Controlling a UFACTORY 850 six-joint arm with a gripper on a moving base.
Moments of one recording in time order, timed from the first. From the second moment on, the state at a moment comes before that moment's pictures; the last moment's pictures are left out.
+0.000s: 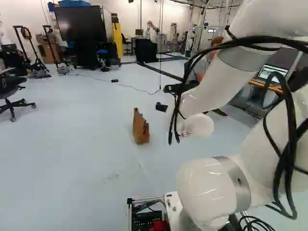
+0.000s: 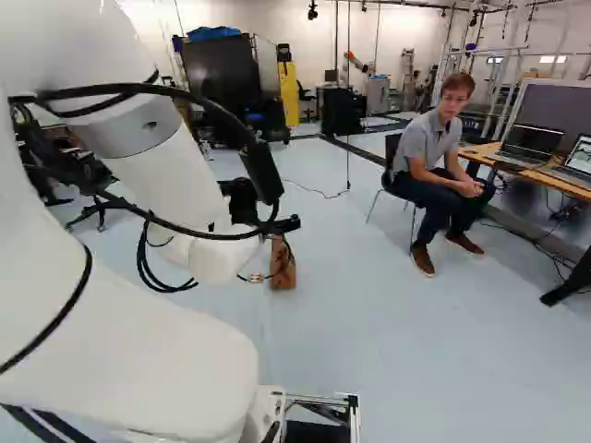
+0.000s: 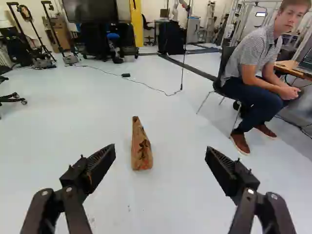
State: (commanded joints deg) arm 0.2 13.6 -7.1 0.0 50.0 0.0
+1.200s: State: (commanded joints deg) arm 0.2 13.6 -7.1 0.0 50.0 0.0
